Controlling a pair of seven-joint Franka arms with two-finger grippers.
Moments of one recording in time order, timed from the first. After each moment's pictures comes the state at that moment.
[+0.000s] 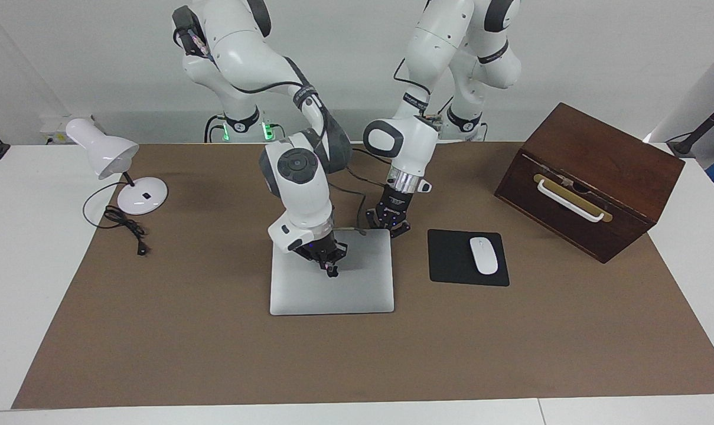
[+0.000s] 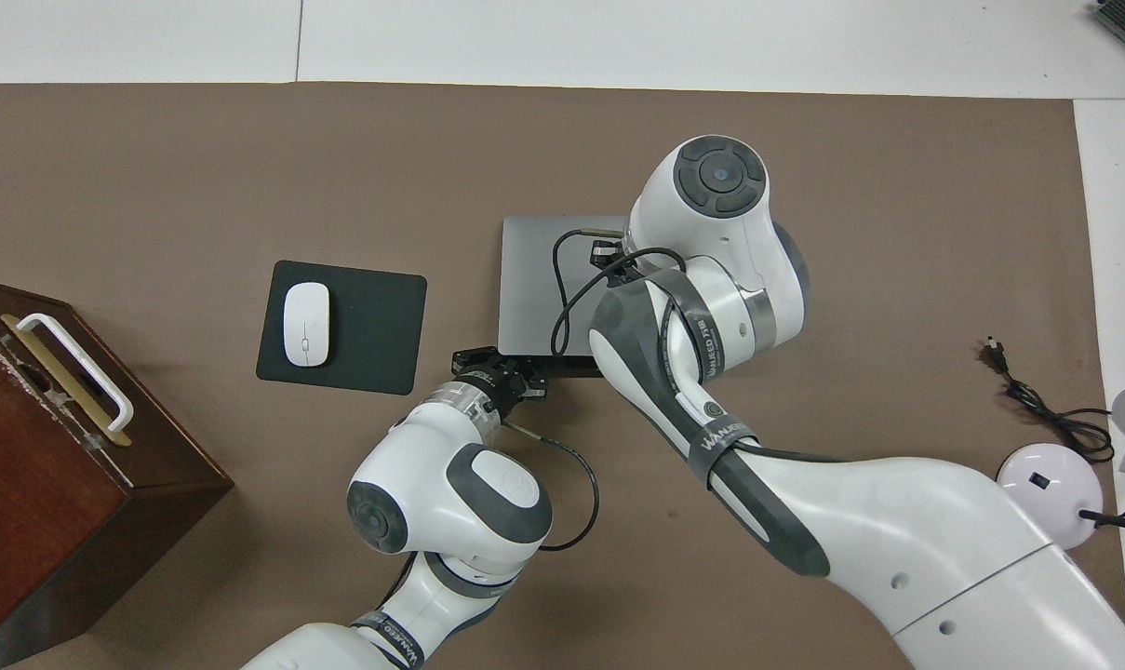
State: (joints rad) left arm -0.79 0.37 -0.04 -2.08 -1.69 3.29 -1.91; right arm 0.38 0.52 0.04 -1.50 0.02 2.10 0.61
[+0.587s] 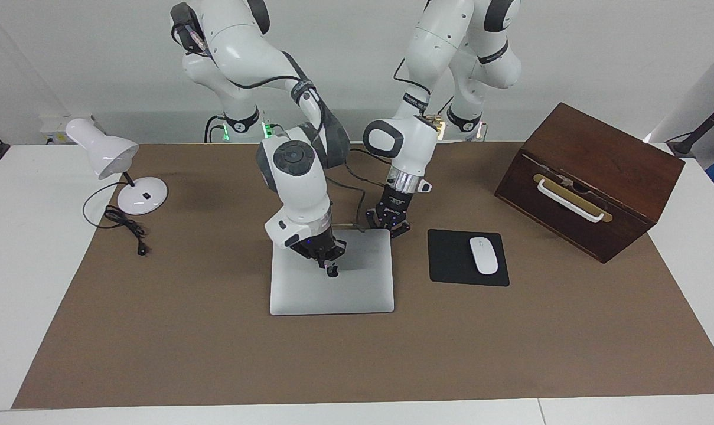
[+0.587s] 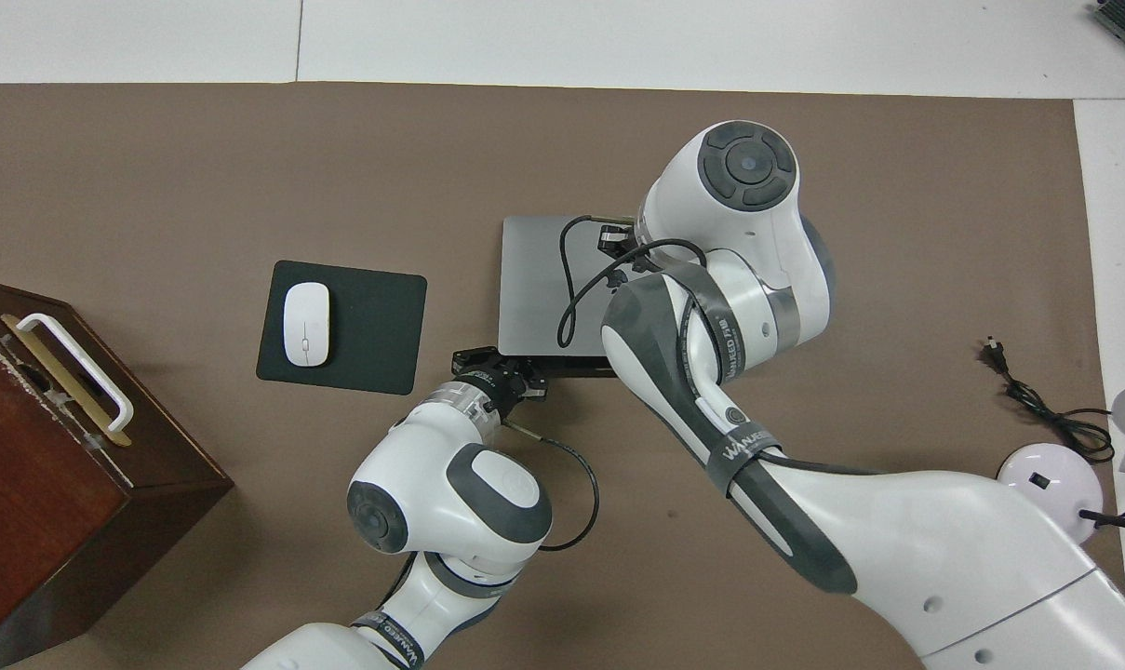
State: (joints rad) left arm -0.79 0.37 -0.04 -2.08 -1.69 3.29 -1.91; right arm 0.37 0.50 0.04 -1.50 0.02 2.10 0.61
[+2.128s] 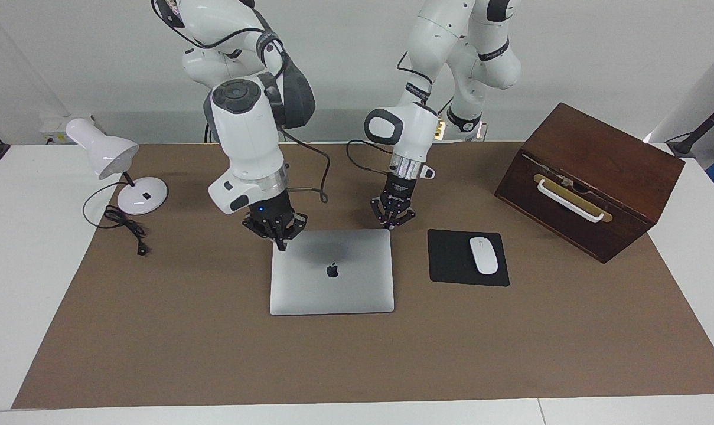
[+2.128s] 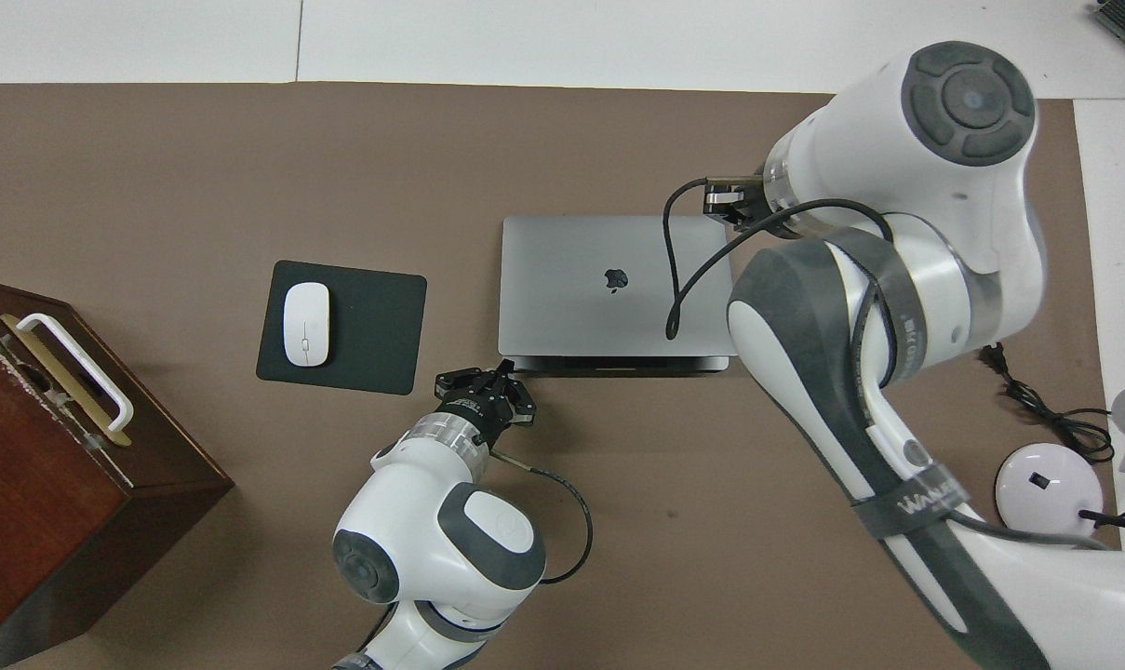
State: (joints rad) left arm -0.83 0.27 -0.05 -2.19 -1.68 3.36 -1.91; right arm 0.26 0.30 0.04 -1.50 -0.03 1.96 0.39
